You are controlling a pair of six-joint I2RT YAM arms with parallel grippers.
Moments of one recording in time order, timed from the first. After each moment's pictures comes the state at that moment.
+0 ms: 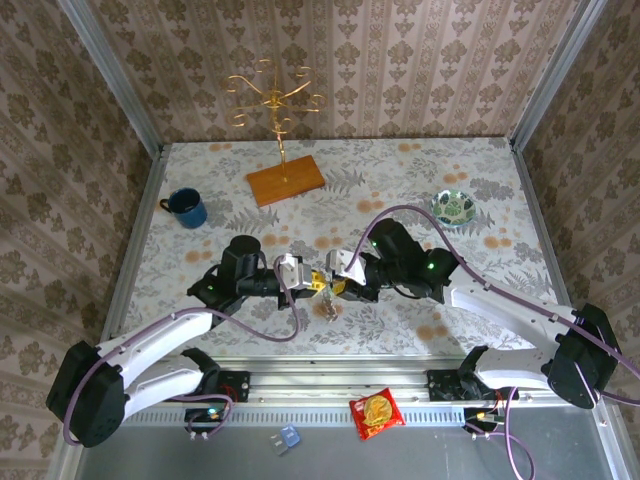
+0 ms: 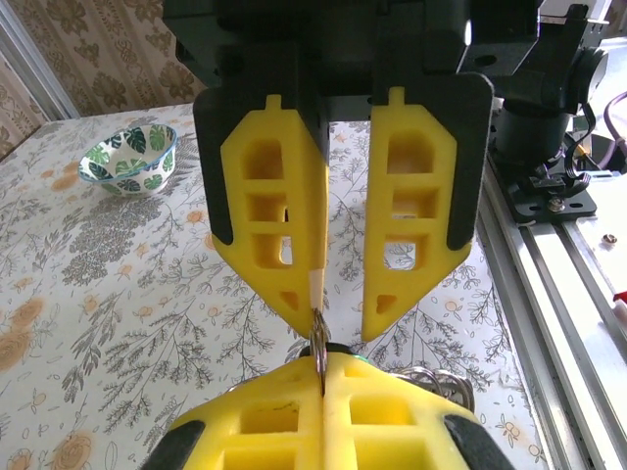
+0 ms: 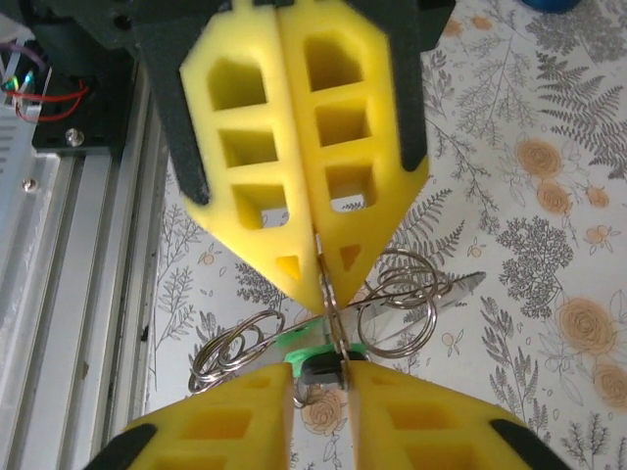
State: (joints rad) left arm -0.70 1.02 0.52 0.09 0.79 0.48; right arm 0.77 1.23 0.91 -0.44 -0.44 -0.52
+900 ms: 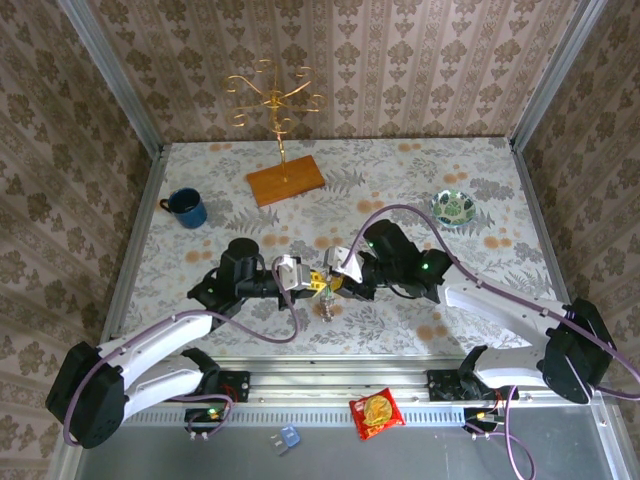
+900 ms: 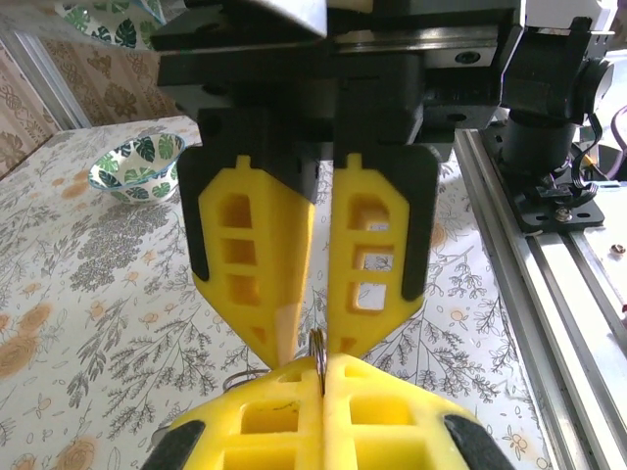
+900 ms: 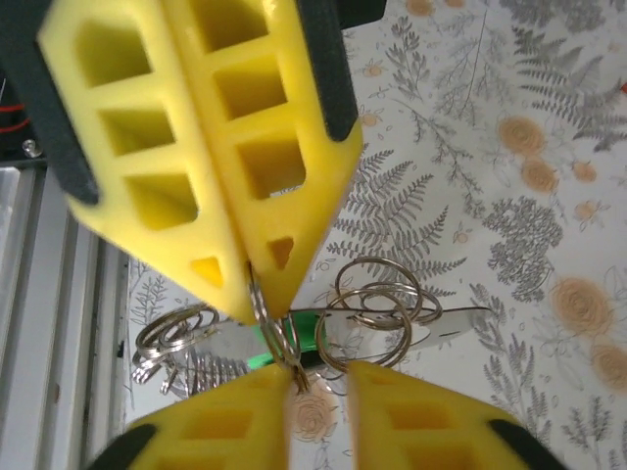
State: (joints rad) left arm -0.70 1.01 0.48 0.17 0.79 0.44; right arm 0.76 1.25 0.87 -0.35 -0.40 -0.45
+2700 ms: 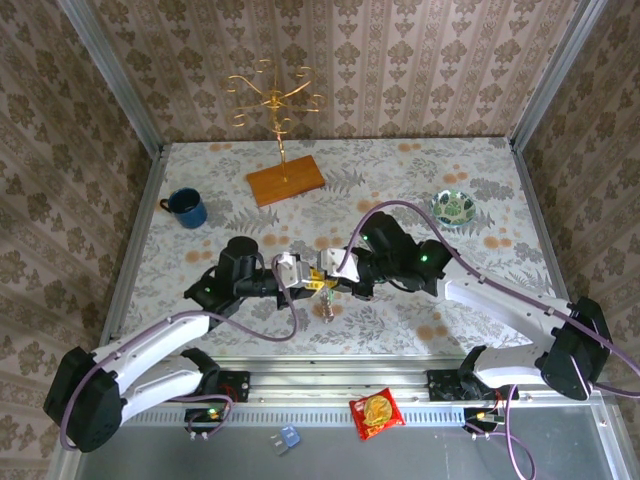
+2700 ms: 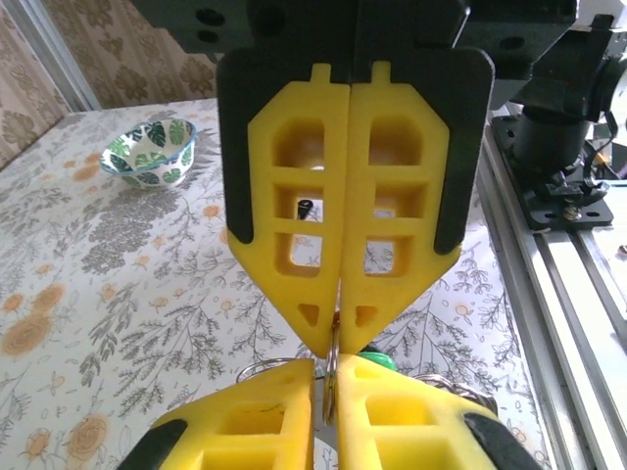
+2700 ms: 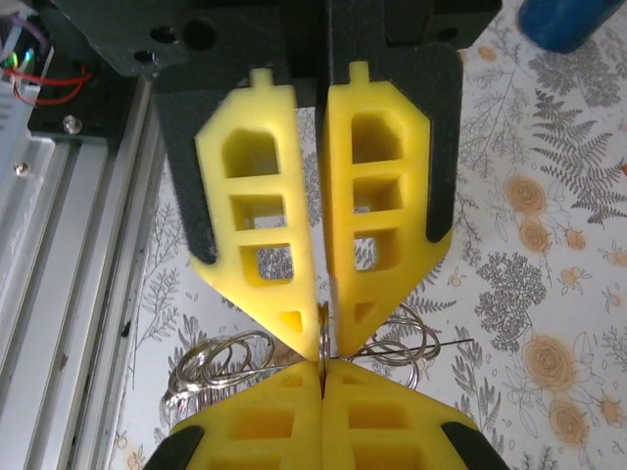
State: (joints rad) left arm -0.70 0.99 0.52 0.06 0.76 0.45; right arm 0.81 1.29 1.03 -0.53 -0.41 -0.63
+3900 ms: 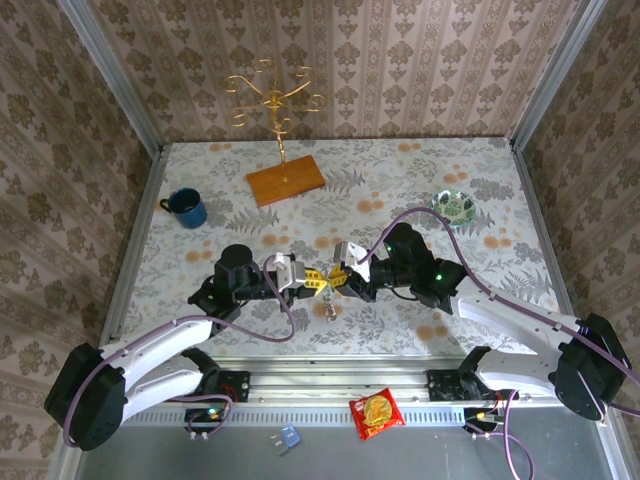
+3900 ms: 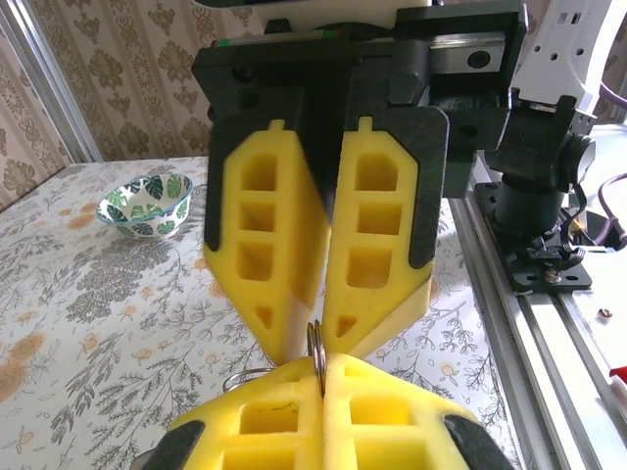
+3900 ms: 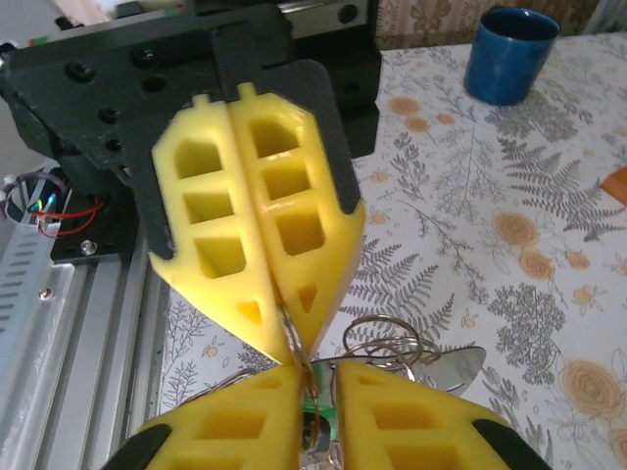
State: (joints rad) left arm -0.71 1.00 0.41 0.39 0.81 0.27; right arm 0.74 1.16 0.75 -0.11 -0.55 -0.33
